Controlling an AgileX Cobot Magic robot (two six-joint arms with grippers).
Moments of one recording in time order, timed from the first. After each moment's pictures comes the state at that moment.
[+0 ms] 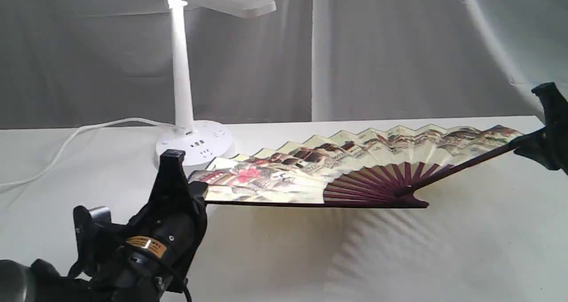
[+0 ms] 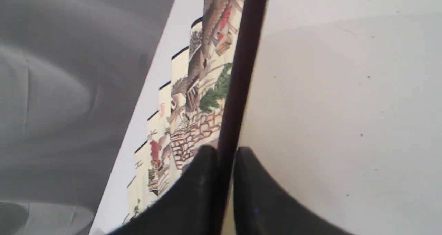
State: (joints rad) left arm -0.74 1.89 -0.67 -0.73 -0.91 -1.25; right arm -0.34 1.98 -1.18 1.46 0.54 -0.57
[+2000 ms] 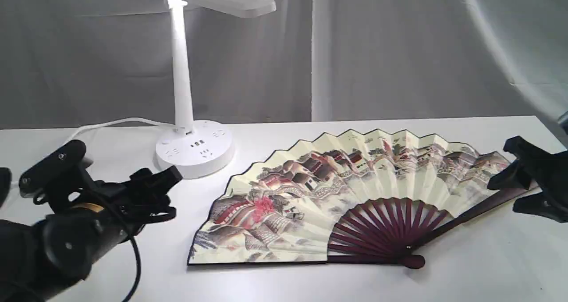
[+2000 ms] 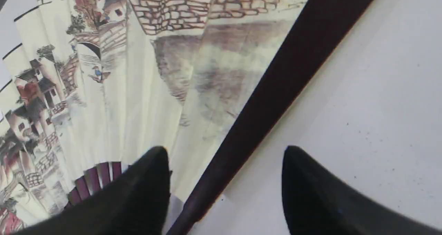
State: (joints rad) left arm -0.47 1.76 -0.70 -0.87 -0.51 -0.03; right arm -0.35 2.02 -1.18 1.07 0.68 -0.69
